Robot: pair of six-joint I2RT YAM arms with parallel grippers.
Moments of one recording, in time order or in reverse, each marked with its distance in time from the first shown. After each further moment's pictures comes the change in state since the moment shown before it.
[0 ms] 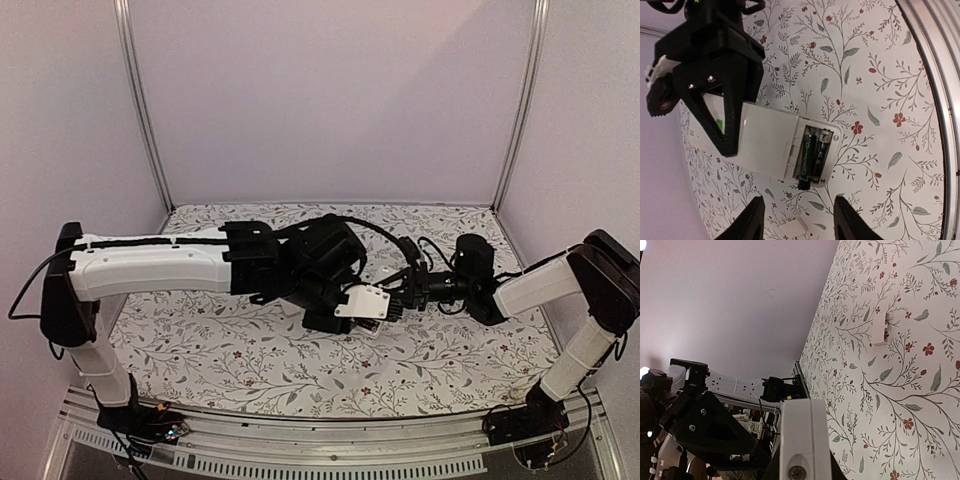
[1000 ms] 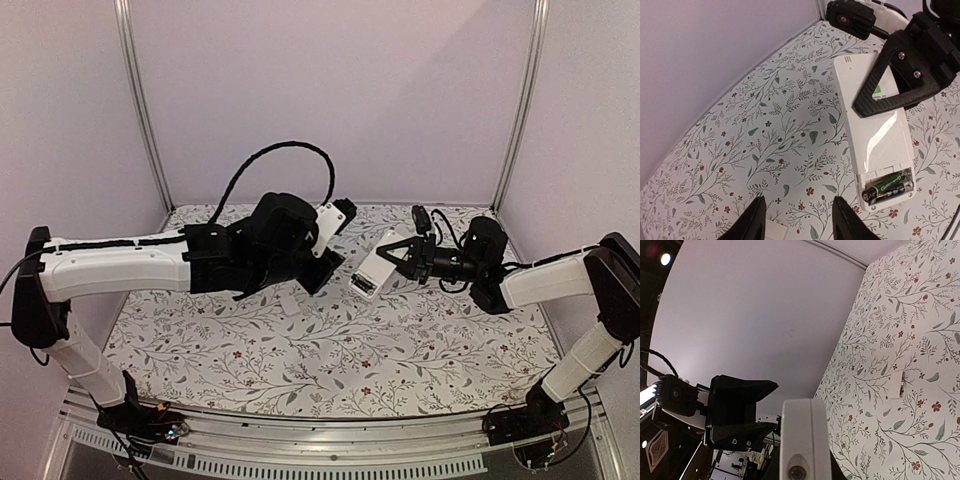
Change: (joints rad) left arm 0.100 -0.221 -0.273 0.448 -0.266 -0.723; right arm -0.019 -0.072 0.061 0.080 0.133 0.085
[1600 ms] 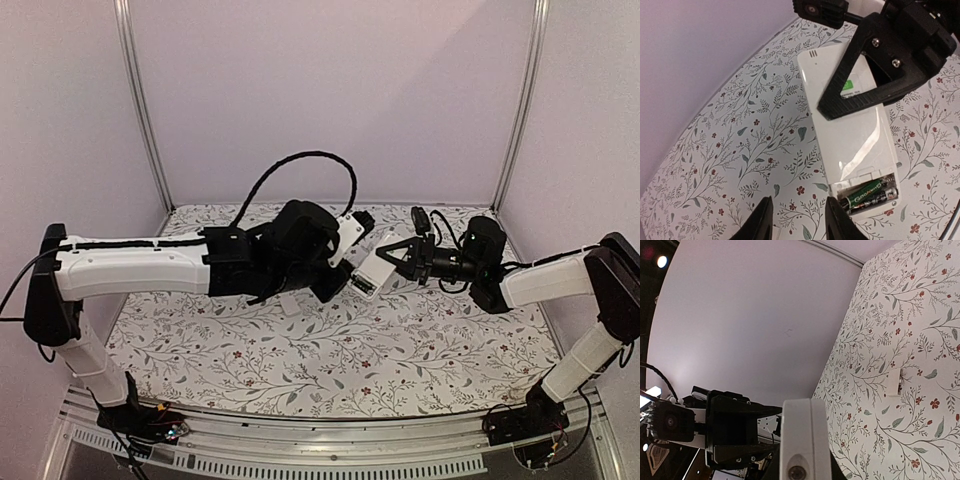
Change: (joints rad) left arm -0.038 0.087 0.071 -0.047 -0.011 0.018; right arm 0.001 0.000 0.007 -0.029 0.002 0.003
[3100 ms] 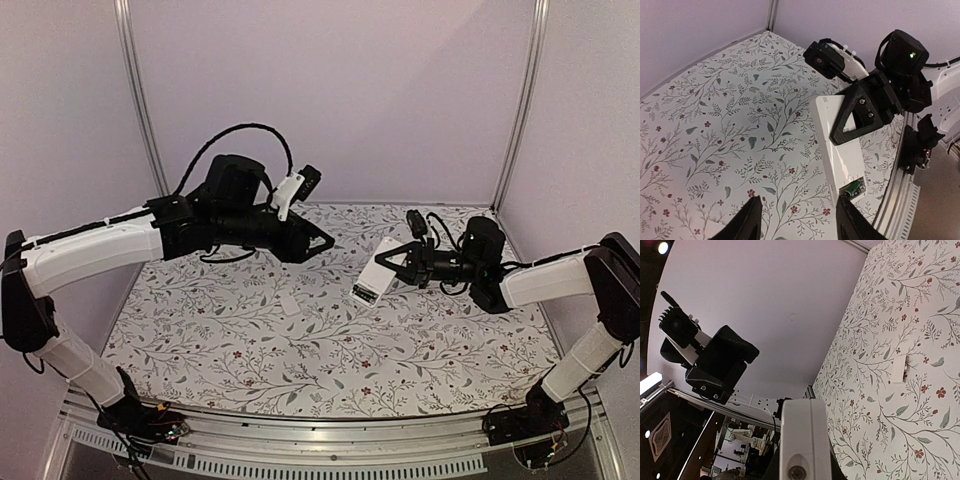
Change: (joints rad) left arm 0.261 -0.182 -0.081 0.031 0.556 -0.195; right arm 0.001 0.000 0.000 -0.023 -0.076 -0.027
